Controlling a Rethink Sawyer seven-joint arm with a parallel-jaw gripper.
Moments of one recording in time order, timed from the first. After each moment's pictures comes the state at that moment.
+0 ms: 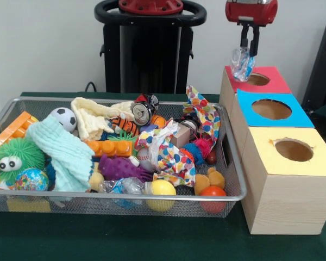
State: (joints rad) arm 0.10 -1.03 -0.04 2.35 0.23 0.06 2.31
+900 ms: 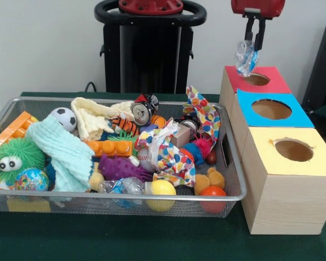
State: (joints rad) arm 0.25 -1.01 -0.20 2.22 0.23 0.16 2.31
